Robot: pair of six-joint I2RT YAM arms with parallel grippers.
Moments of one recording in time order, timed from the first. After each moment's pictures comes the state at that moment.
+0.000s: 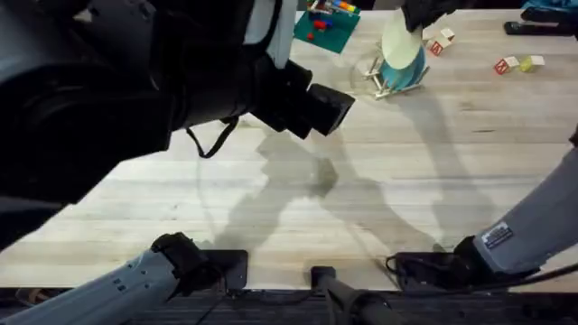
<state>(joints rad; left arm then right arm) -0.70 1.03 1.14 -0.81 -0.07 -0.04 0.16 1.94 2.02 -1.28 0.06 -0.14</state>
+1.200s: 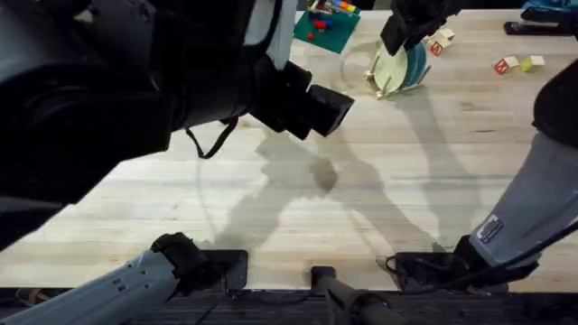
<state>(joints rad) -0.70 1.03 1.14 -0.81 -0.07 -0.04 0.17 2.09 2.02 -1.27 0.08 -0.14</state>
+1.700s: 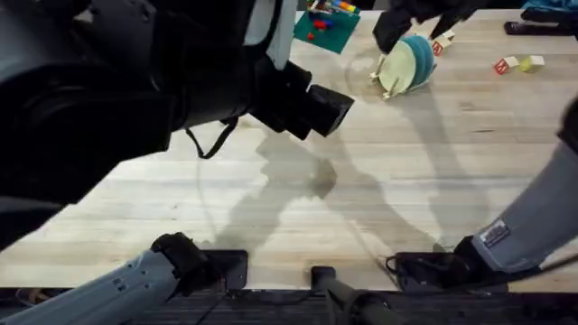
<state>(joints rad) -0.70 1.03 1.14 -0.81 -0.07 -0.04 0.17 1.98 2.02 -1.34 0.08 -0.12</state>
